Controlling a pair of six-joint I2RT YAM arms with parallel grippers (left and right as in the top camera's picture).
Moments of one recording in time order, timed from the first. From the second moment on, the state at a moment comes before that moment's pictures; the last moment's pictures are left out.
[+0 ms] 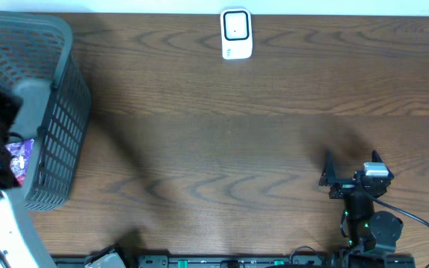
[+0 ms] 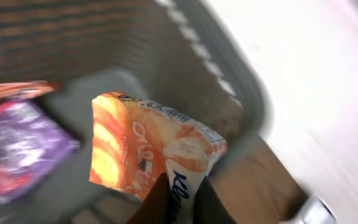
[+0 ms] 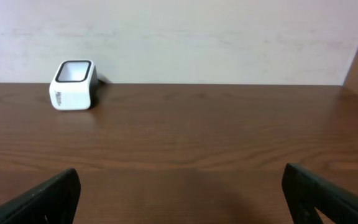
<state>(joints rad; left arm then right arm) 0.49 1.17 1.52 -0.96 0.06 -0.56 -0.15 0.01 0.01 -0.06 -0.14 -0.01</state>
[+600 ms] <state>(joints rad) -0.19 1.08 1.51 -0.97 0.11 -0.24 -0.15 0.01 0.01 -0.06 -0.14 -0.01</state>
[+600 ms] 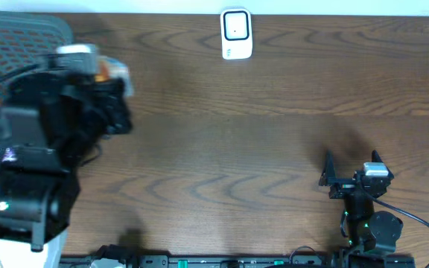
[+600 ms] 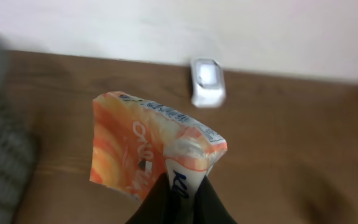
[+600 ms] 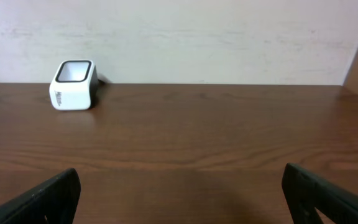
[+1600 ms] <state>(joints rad) -0.39 1.76 1.48 -1.08 0.12 -0.22 -0.15 0.01 0.01 -0.06 -0.14 -0.01</state>
